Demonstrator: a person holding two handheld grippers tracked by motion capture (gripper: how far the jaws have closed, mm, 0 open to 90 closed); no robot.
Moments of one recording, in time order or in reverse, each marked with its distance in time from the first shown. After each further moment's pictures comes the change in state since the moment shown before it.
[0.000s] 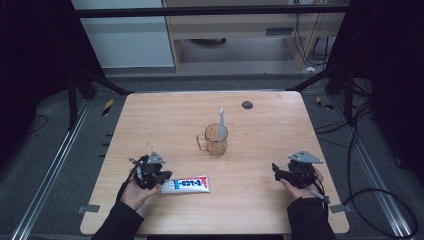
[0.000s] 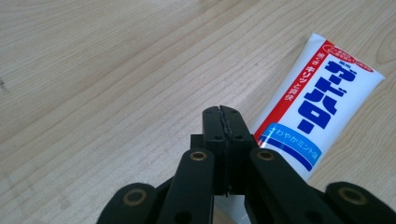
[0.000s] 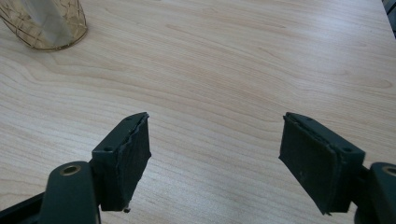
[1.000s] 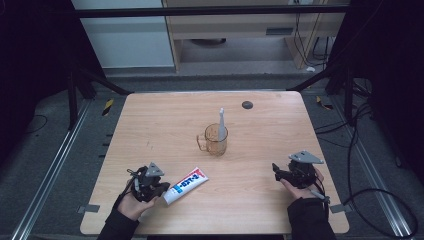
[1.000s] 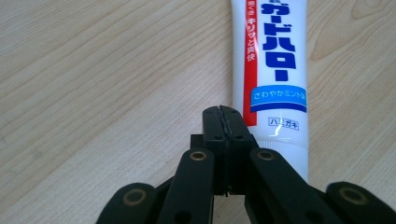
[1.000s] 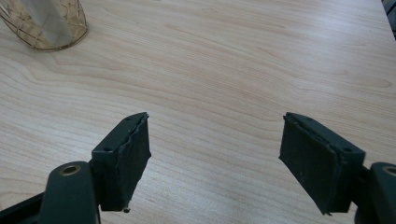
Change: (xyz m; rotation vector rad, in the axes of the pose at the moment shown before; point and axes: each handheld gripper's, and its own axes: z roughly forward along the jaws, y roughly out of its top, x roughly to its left) left arm -0.022 -0.023 -0.012 0.029 -0.005 0.015; right arm -0.001 0.000 -0.001 0.001 -0.002 -0.002
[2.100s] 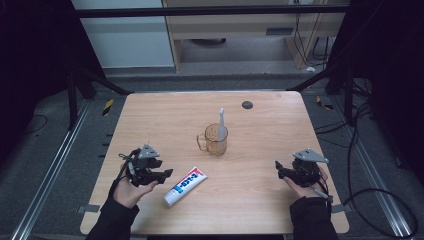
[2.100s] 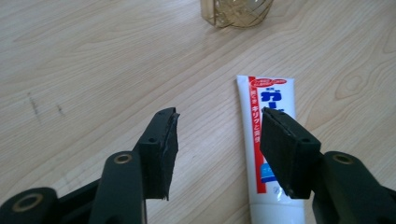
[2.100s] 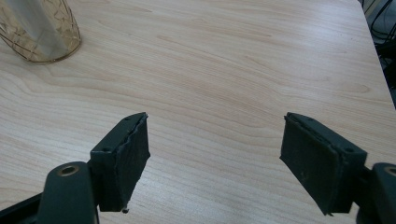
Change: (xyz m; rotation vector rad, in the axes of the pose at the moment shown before) left arm 0.009 0.050 -0.034 -0.097 0.037 -0.018; right arm -0.007 0.005 -0.007 -0.018 -0.018 0.011
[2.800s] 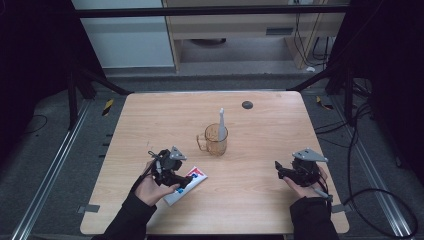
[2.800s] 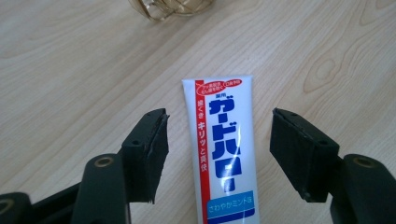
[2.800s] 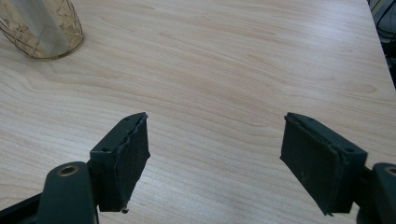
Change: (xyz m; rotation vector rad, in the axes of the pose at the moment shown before) left arm -0.037 0.021 0.041 0.140 -0.055 0.107; right arm -0.001 0.000 0.002 0.008 0.011 -0.009
